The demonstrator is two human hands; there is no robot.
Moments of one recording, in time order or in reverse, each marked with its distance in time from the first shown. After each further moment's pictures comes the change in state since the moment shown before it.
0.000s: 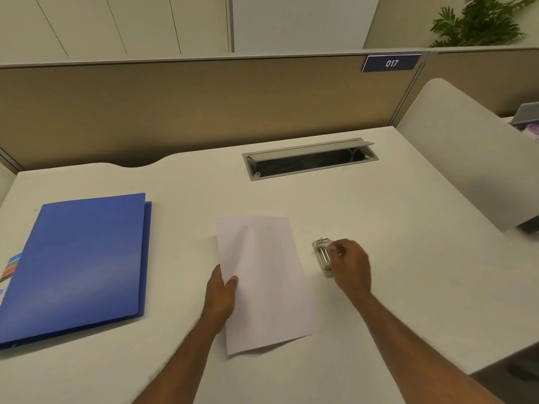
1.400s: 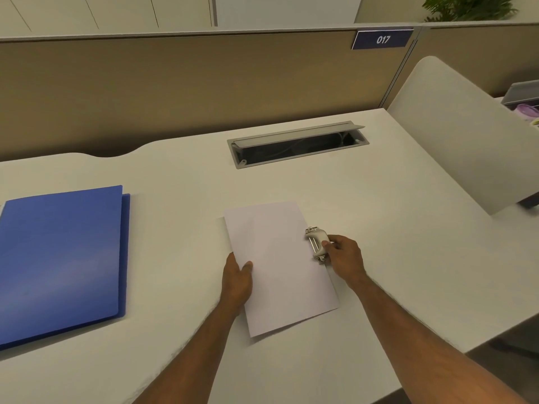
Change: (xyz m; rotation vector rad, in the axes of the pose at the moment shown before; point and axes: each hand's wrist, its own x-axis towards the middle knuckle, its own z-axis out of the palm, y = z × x) left_hand 0.009 0.015 0.065 0.017 0.005 -0.021; right_hand 0.025 0.046 0.008 0.224 -0.262 0.309
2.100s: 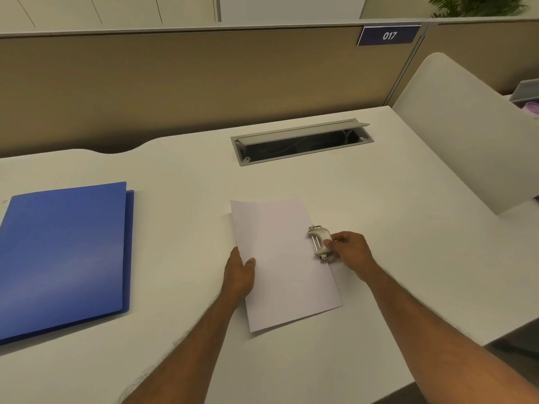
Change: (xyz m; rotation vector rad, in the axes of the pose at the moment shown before) left_hand 0.007 0.002 -0.005 0.168 -0.051 0.050; right_hand 0.013 -0.004 -0.015 0.022 -0.113 0.101
